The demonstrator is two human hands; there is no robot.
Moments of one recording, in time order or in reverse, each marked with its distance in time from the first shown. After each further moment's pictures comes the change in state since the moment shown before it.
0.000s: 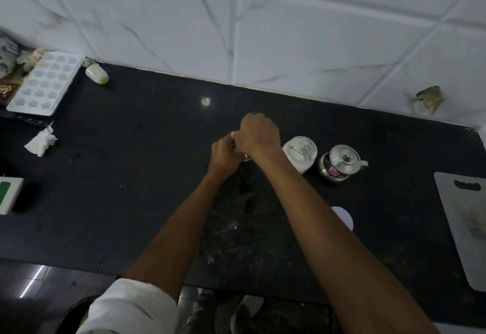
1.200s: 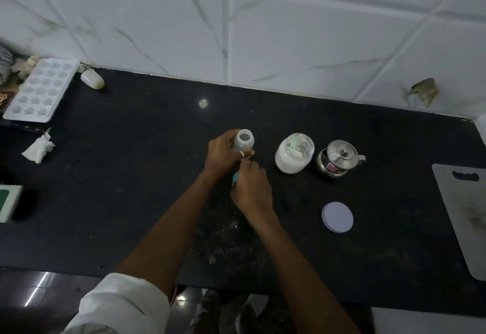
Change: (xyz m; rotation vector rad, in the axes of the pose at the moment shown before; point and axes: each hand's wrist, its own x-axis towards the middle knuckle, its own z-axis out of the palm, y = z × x) left_hand 0.004 -0.002 -0.007 -0.108 -0.100 -0.030; right_hand -0.089 -0.004 0.078 0.262 -0.015 0.124
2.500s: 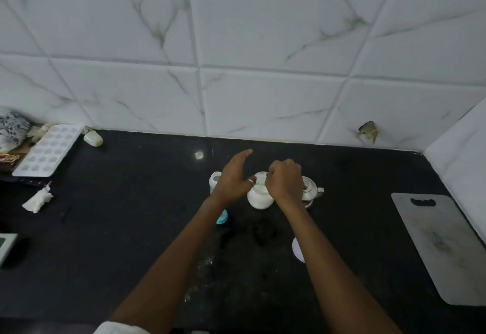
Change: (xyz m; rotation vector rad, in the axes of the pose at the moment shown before) left_hand -0.018 0.117 0.042 0.177 -0.064 0.301; right_hand 0.044 0.107 -0.120 -0.065 0.353 0.140
